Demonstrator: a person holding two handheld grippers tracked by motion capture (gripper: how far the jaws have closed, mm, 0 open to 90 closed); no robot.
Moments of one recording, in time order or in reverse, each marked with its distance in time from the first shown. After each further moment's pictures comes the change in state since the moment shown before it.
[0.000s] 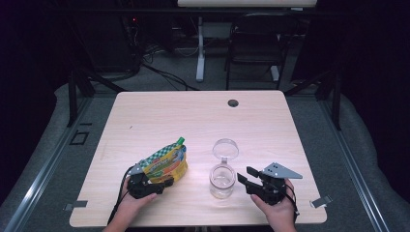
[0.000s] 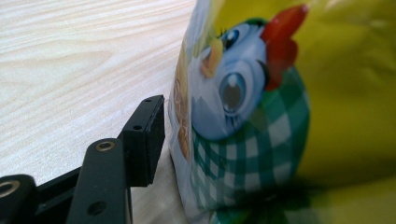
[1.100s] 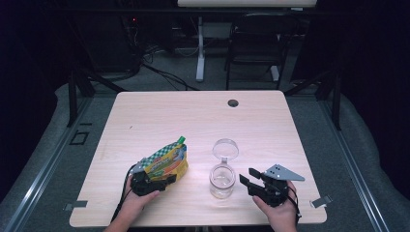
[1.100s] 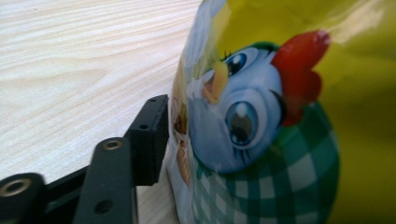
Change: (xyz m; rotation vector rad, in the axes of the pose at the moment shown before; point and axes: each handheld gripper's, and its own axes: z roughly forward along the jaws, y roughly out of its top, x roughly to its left) left arm 0.002 0.002 0.010 -0.036 -0.024 0.008; right arm -0.001 -0.004 -0.005 -0.002 -0.018 0.012
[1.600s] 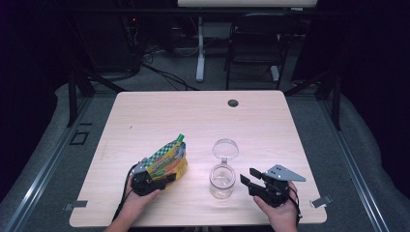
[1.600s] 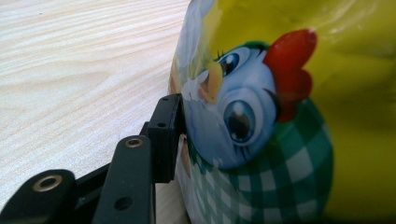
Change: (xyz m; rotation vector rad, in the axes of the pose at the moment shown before) left arm -0.003 0.002 0.000 0.005 0.034 0.021; right arm -0.001 0.000 -0.002 -0.002 -0.003 0.001
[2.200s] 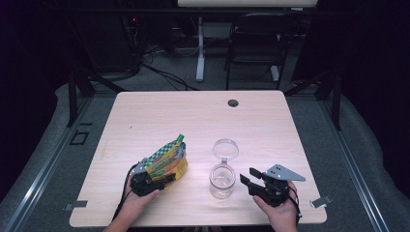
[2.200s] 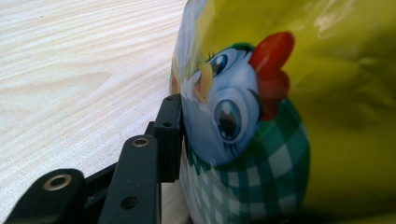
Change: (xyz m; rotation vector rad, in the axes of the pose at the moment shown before) left arm -0.002 0.001 -0.002 0.011 0.008 0.025; right arm 0.000 0.000 0.001 -0.001 0.006 -0.004
